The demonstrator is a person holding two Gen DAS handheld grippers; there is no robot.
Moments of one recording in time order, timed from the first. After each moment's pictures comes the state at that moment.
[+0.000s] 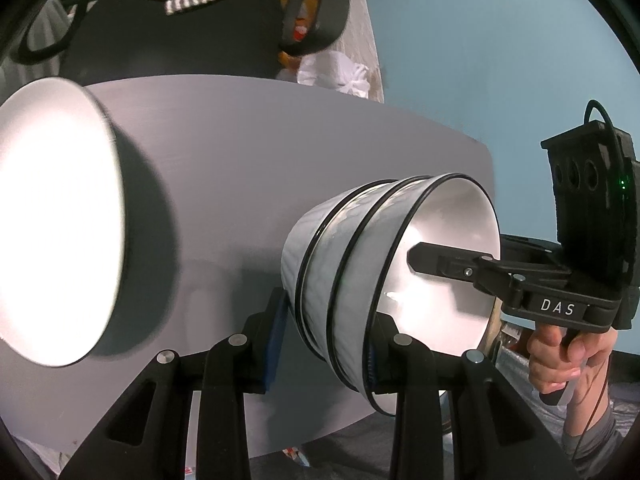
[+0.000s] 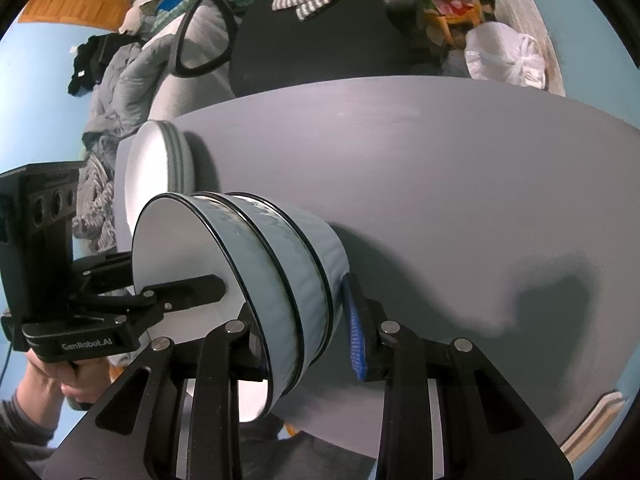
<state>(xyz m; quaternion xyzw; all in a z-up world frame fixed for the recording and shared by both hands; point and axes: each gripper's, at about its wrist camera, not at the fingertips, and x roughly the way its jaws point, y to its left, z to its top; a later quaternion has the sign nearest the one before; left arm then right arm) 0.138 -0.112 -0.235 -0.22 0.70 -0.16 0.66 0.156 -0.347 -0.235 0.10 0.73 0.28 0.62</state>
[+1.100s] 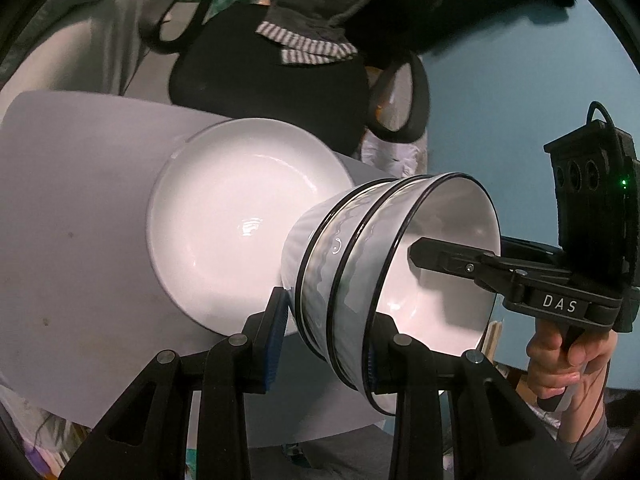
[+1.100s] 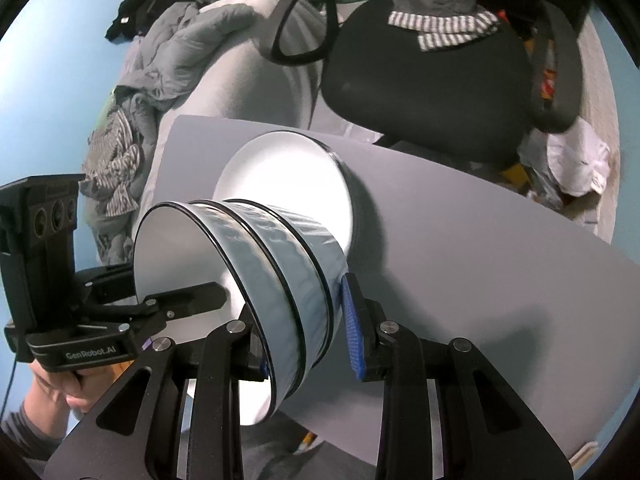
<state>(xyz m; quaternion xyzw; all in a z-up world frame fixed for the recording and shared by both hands) 0.108 0.062 -0.204 -0.29 0.65 -0.07 0.70 0.177 -0.165 -0.193 0.02 0.70 0.36 0.62</state>
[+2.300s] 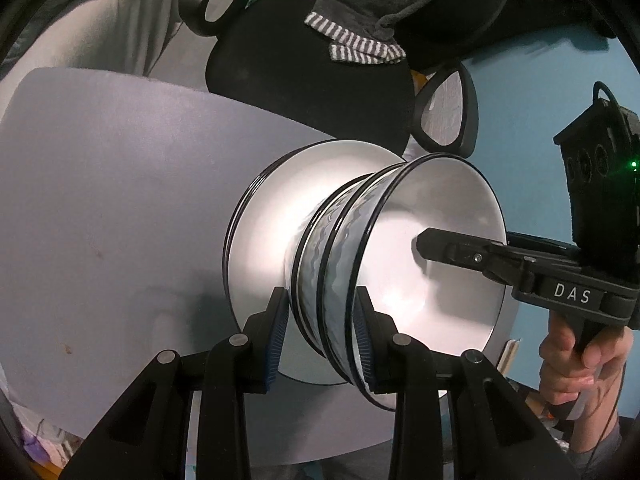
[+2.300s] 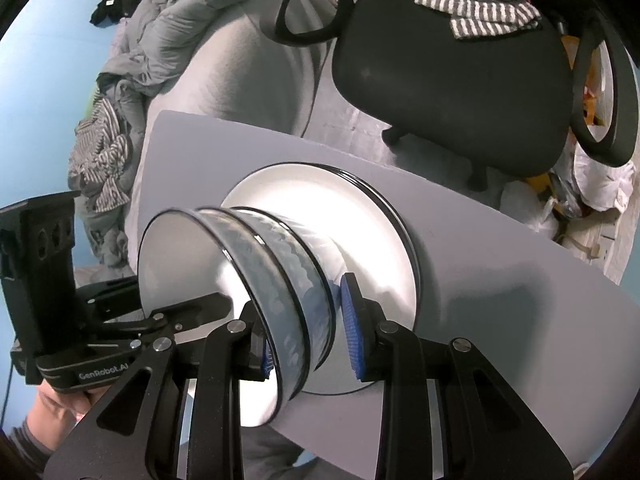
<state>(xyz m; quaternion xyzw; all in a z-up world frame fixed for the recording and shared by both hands) 0.119 0.112 -0.247 -0.29 0.67 -0.03 0.68 0.203 -0.095 -0.231 0.00 0.73 0.34 0.59</state>
